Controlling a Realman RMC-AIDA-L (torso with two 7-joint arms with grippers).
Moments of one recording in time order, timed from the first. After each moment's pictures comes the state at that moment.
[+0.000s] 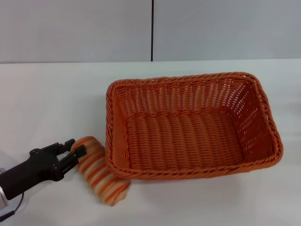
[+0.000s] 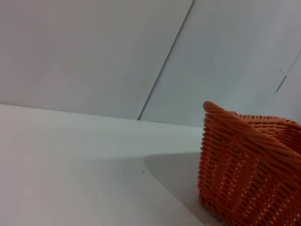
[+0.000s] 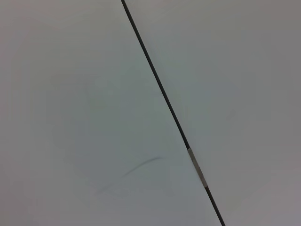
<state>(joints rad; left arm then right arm) -0.27 -2.06 0.26 0.26 2.11 1.47 -1.04 0.33 2.06 -0.16 -0.29 1.69 1.24 -2.14</state>
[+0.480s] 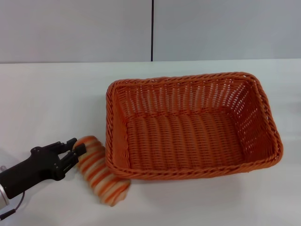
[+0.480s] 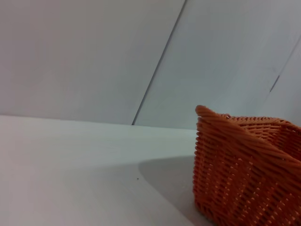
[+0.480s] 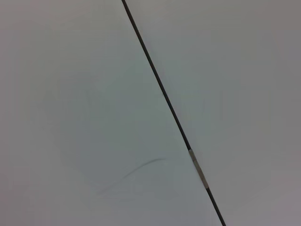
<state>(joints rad) -0.28 -2.06 0.26 0.26 2.11 1.48 -1.01 0.33 2.06 -0.16 -0.29 1.69 1.24 -2.14</state>
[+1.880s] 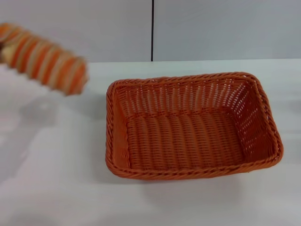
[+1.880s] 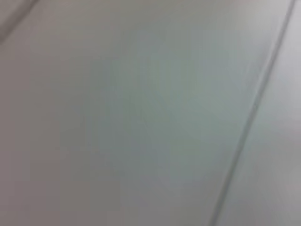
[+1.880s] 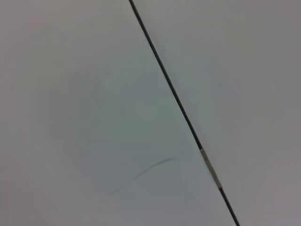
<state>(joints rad) -0.32 -2.06 -0.18 0.16 1.90 1.87 -1.00 0.34 2.06 -0.16 -0.27 1.69 1.25 -2.14</state>
